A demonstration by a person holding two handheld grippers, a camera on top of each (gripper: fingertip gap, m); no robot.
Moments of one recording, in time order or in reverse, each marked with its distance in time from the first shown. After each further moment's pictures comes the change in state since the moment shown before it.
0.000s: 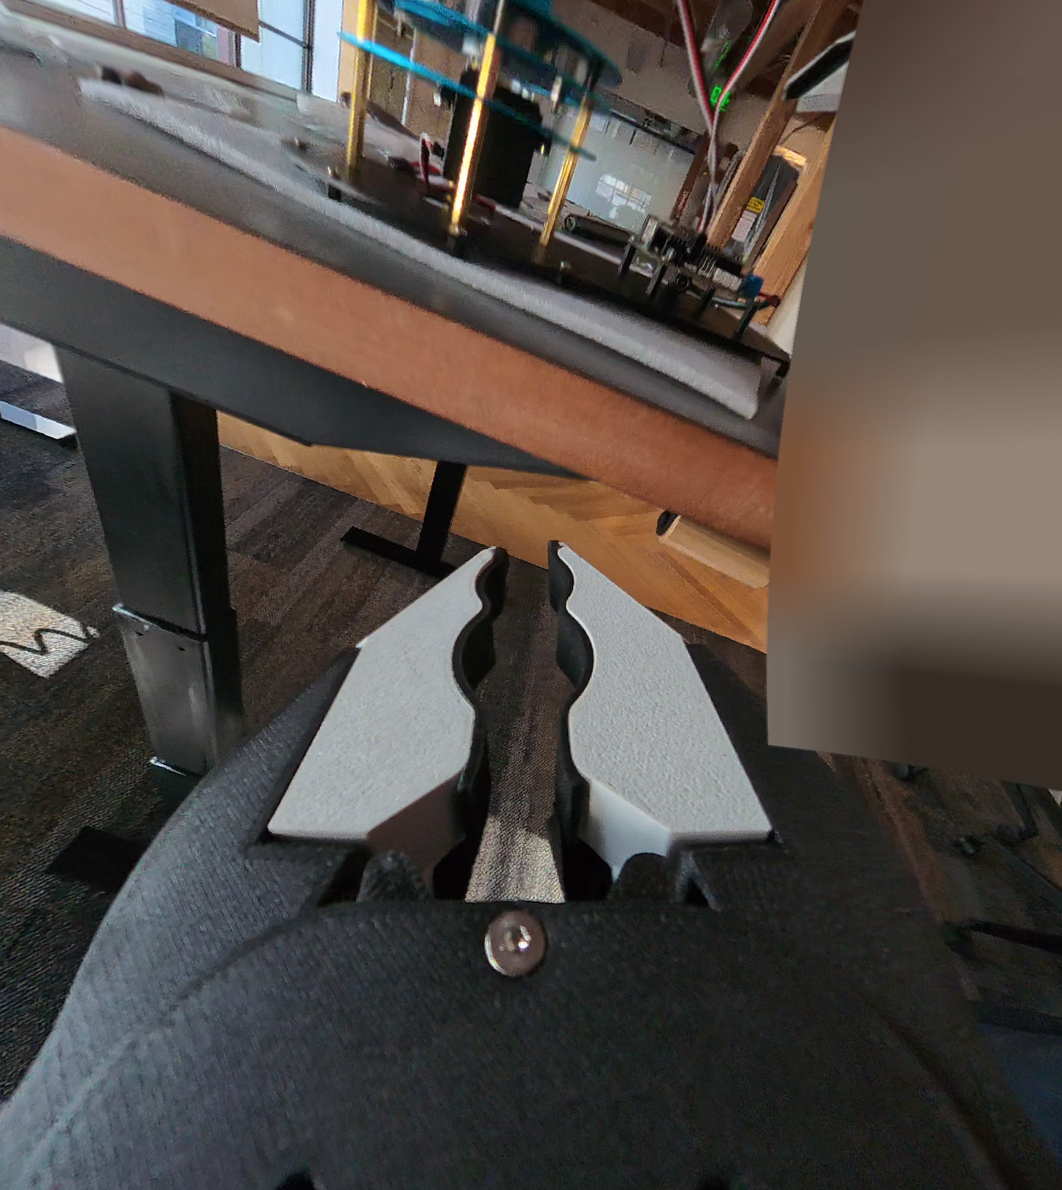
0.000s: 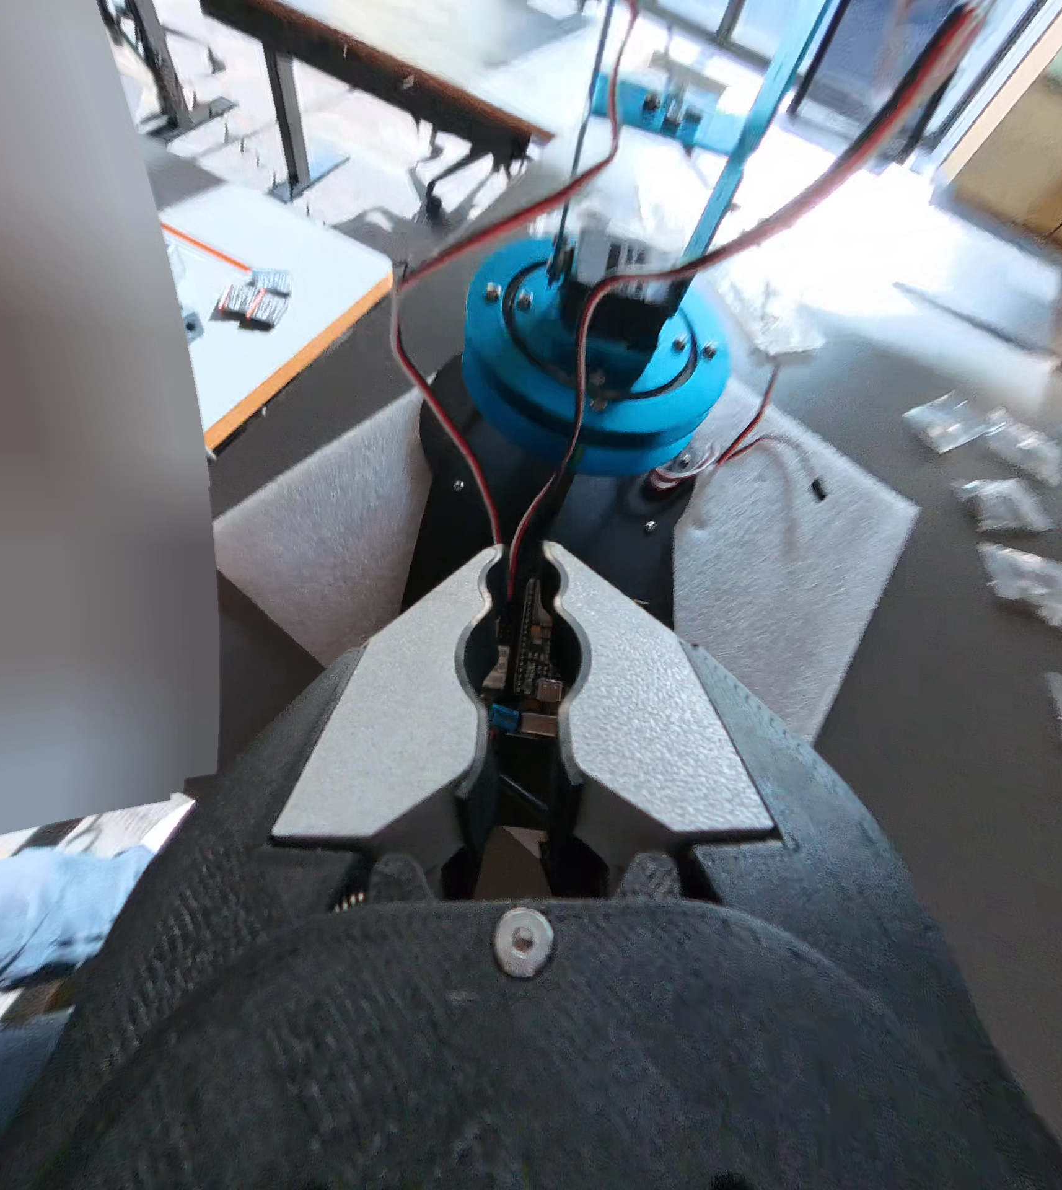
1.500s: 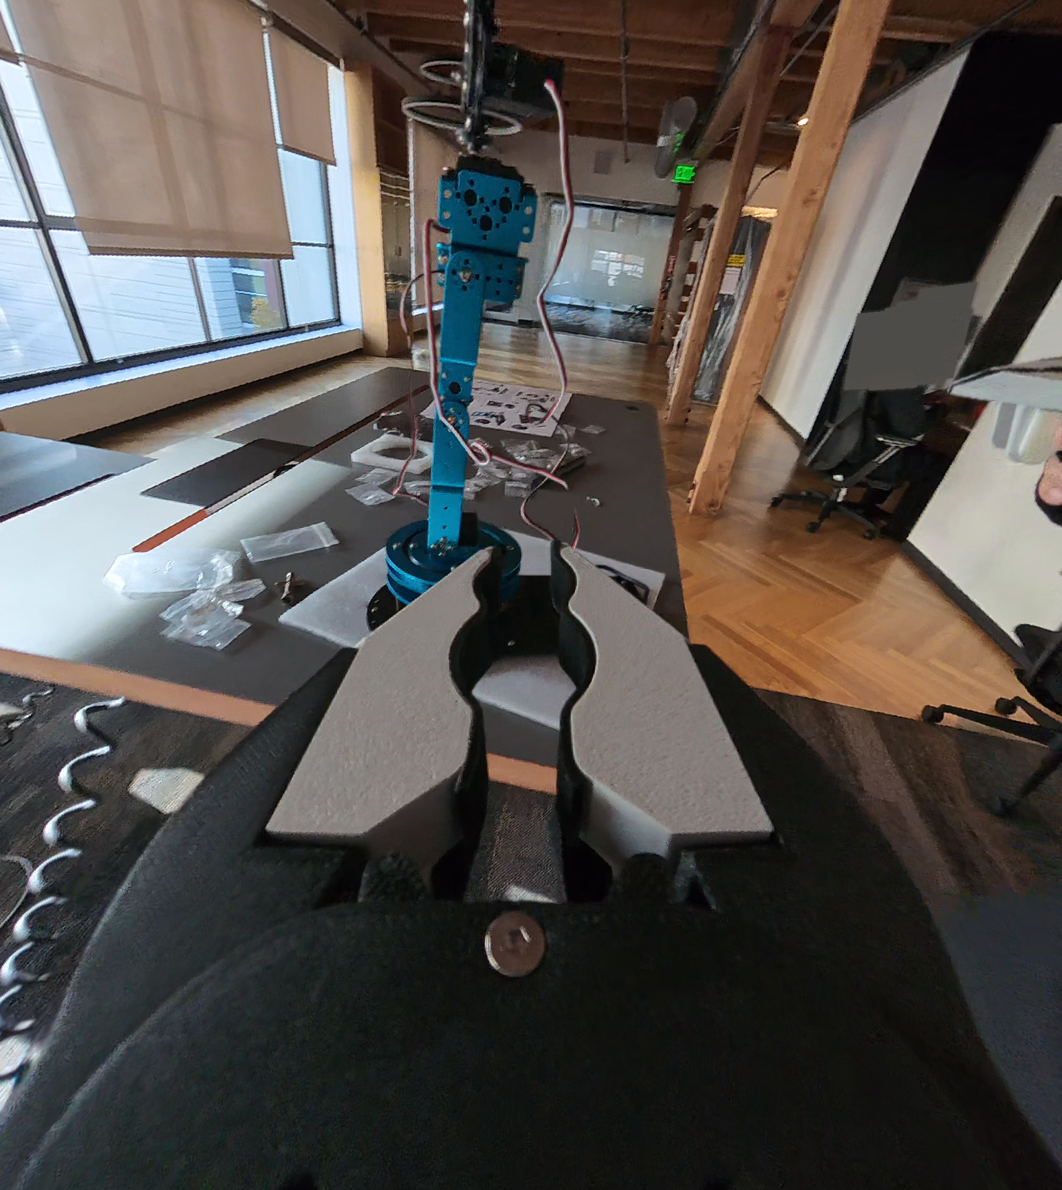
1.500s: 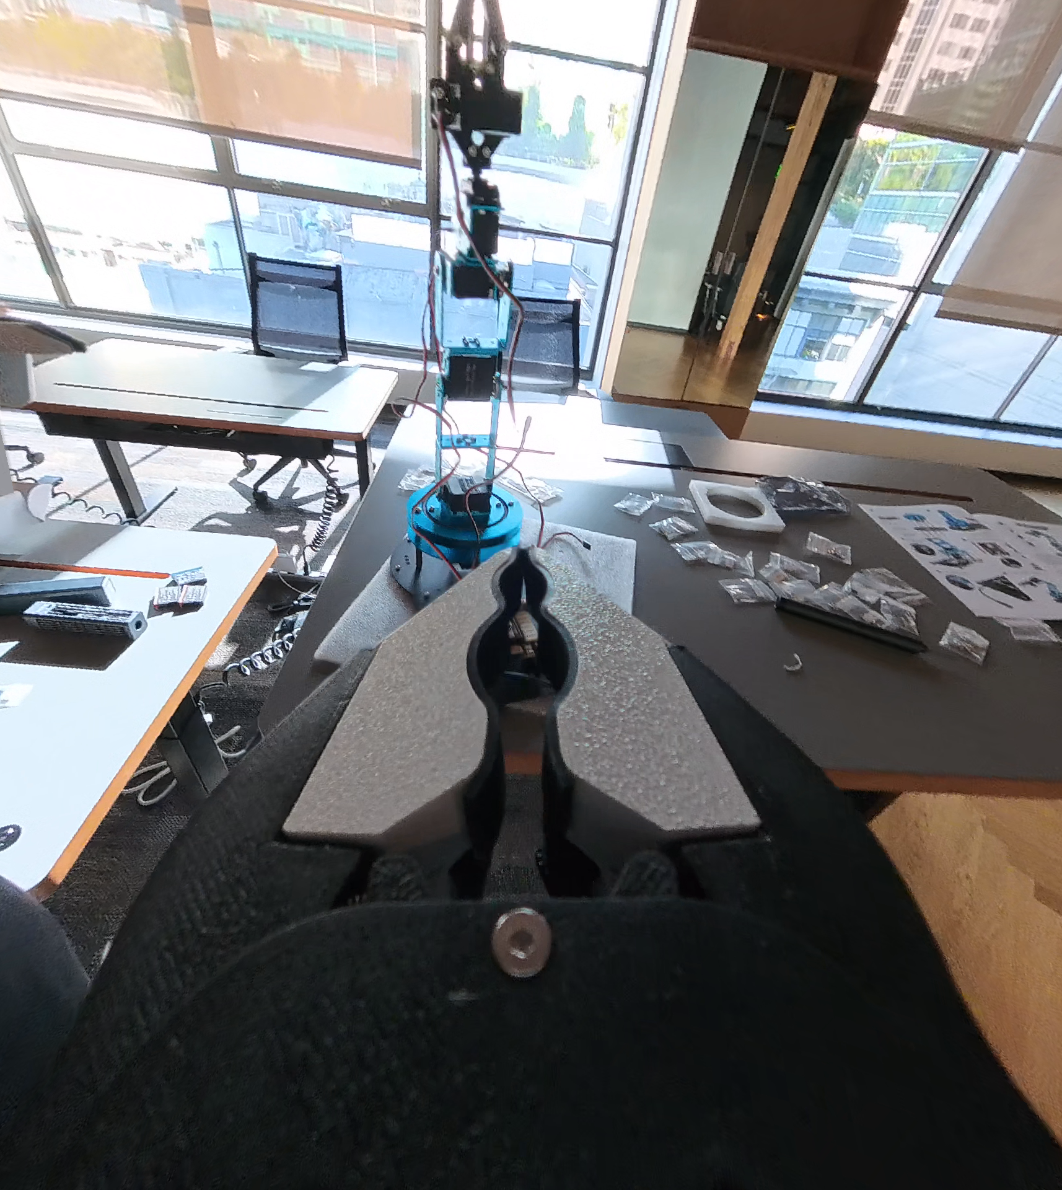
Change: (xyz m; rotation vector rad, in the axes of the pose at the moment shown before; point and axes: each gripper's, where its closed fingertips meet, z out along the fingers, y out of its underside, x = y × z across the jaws) left arm 0.083 -0.253 -0.098 0.113 -0.023 0.231; right arm -0.037 -0.051 -0.265 0.366 0.418 0.214
